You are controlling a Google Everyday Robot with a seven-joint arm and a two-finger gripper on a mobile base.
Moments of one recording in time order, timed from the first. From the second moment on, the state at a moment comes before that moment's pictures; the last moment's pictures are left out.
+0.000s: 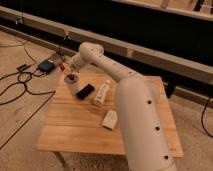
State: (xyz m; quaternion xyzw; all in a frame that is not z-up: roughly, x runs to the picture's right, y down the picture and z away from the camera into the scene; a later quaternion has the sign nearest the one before) arm -0.235 -0.104 0.897 -0.28 -0.30 0.30 0.86
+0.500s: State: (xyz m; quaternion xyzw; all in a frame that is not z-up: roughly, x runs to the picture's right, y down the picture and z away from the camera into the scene) arm -0.232 -0.101 0.899 -0.28 -0.30 0.30 0.86
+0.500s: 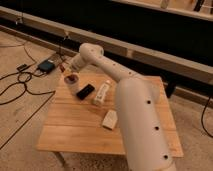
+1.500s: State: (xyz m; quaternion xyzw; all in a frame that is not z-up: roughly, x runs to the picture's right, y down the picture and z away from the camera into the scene) arm -0.213 -0.125 0.885 -0.25 -0.30 0.33 0.86
